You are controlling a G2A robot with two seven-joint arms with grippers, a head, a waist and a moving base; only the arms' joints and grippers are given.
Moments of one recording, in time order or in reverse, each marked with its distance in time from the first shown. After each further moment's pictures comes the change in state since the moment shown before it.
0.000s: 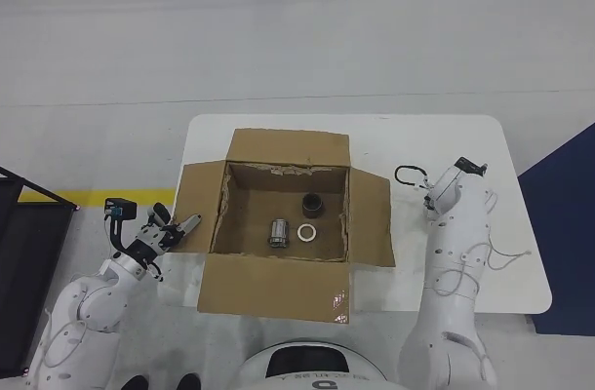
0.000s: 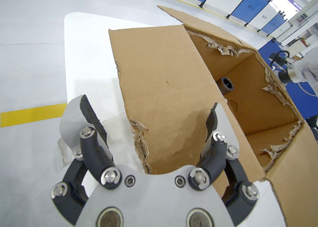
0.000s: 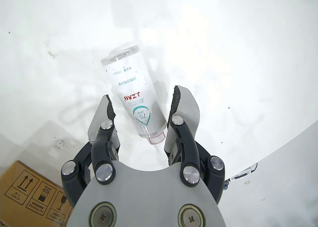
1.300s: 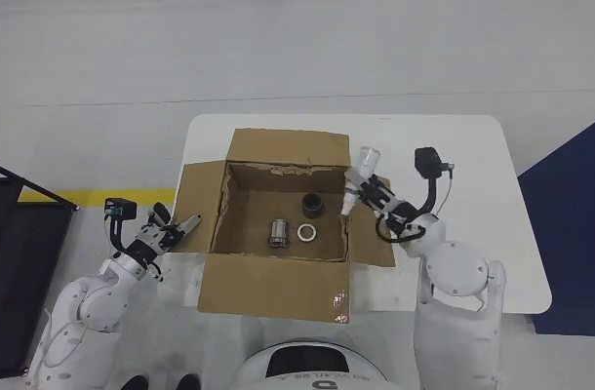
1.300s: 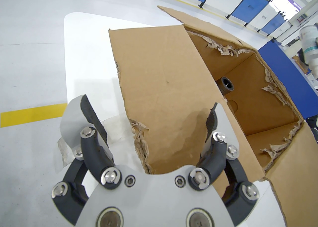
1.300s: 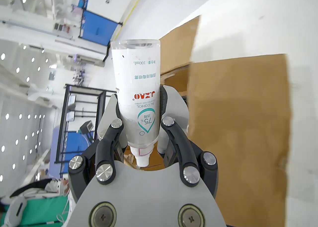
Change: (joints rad) left arm 0.000 0.000 0.000 0.000 0.000 0.000 0.000; right arm -0.553 -0.039 -0.363 -0.776 1.102 -0.331 -0.388
